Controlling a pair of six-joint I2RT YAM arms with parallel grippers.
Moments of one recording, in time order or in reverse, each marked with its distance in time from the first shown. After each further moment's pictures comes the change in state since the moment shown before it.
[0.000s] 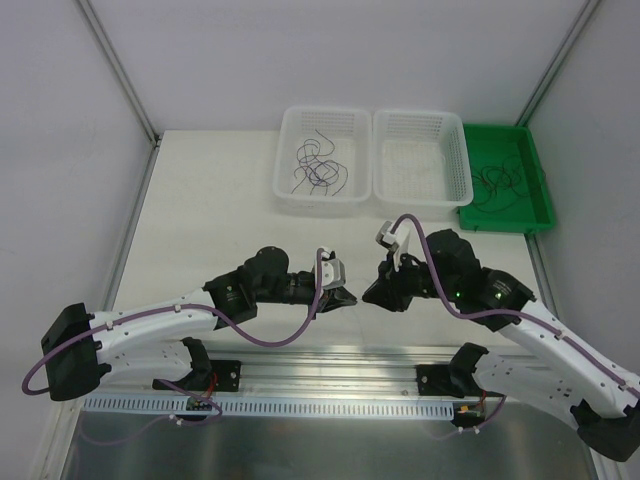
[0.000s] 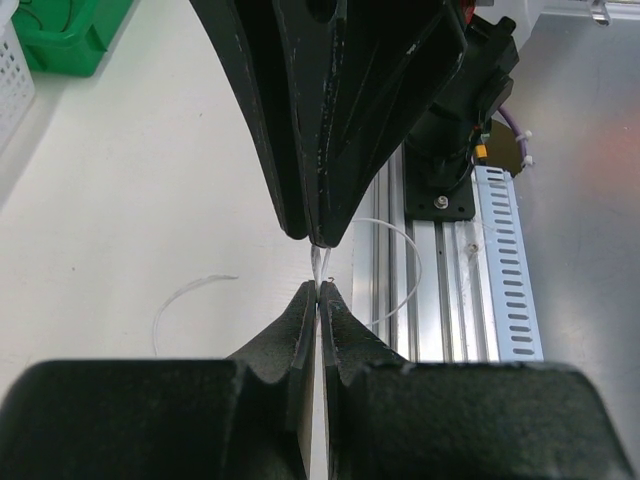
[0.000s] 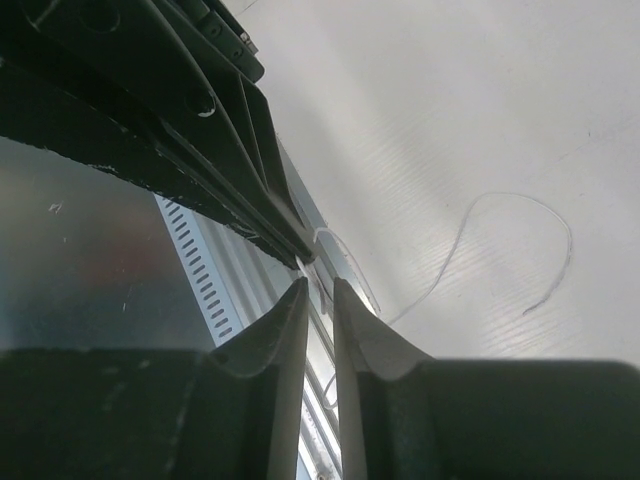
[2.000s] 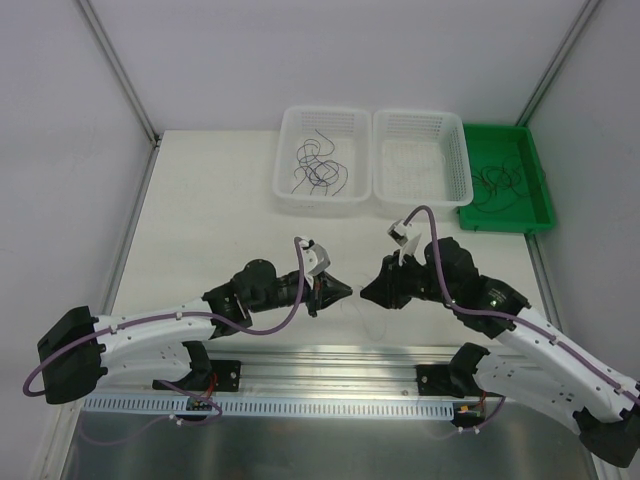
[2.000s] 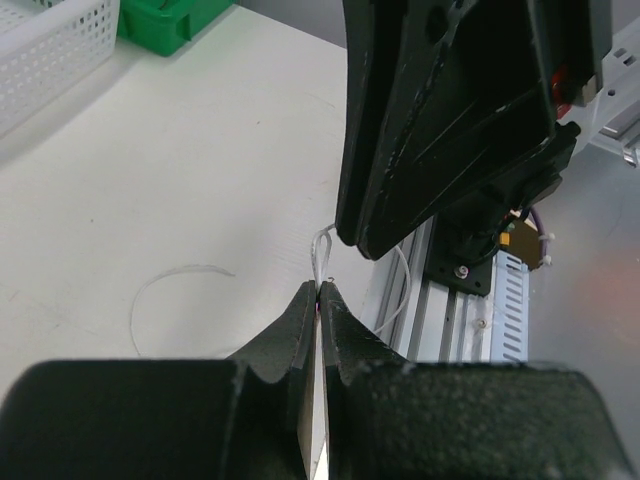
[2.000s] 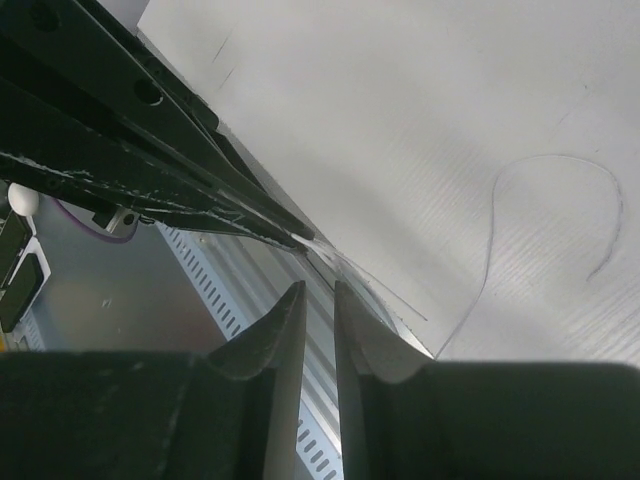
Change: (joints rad) left arm 0.000 -0.035 -0.156 0.240 -0.222 -0.261; right arm -0.005 -0.053 -0.113 0.119 0.111 0.292
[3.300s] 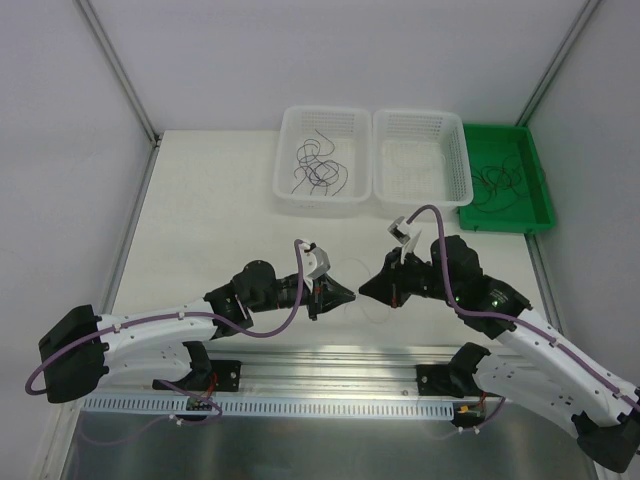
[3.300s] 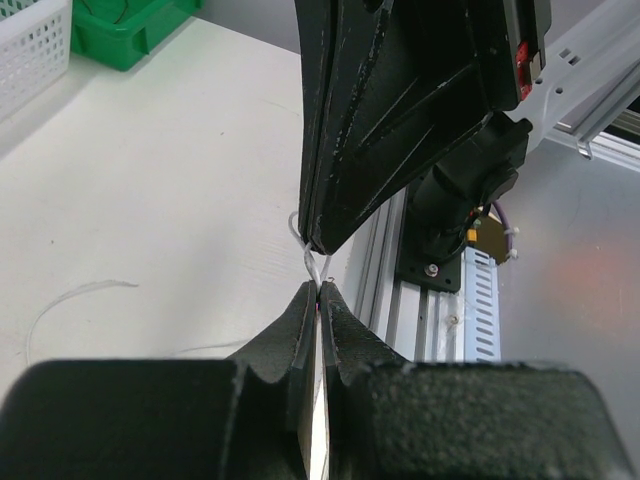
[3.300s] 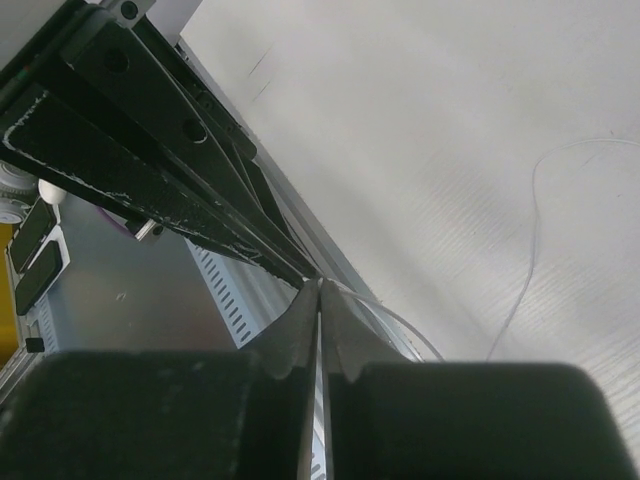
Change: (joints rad) left arm 0.000 0.012 -0.019 0.077 0.080 -0.021; right arm -0.040 -0.010 -0.026 0.091 -0.097 -0.025
